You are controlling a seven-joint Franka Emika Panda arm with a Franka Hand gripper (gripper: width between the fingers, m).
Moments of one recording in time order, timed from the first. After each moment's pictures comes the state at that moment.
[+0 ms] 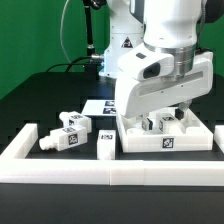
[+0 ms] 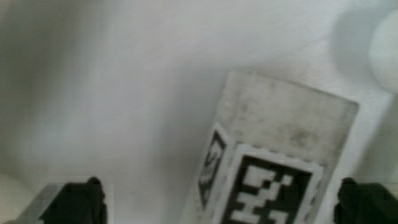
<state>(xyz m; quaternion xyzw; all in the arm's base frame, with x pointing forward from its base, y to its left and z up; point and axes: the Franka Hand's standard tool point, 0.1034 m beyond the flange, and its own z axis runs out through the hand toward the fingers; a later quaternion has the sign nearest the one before) 0.503 0.048 0.023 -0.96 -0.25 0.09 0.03</state>
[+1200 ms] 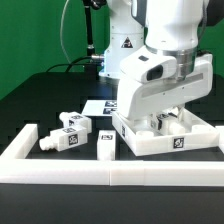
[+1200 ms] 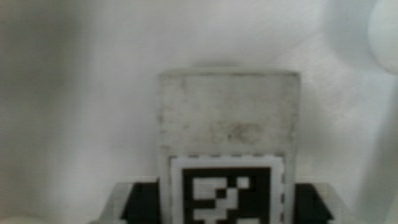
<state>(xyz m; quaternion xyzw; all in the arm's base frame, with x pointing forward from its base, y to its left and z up) 0.503 0.040 0.035 -0.96 -0.25 0.07 0.03</state>
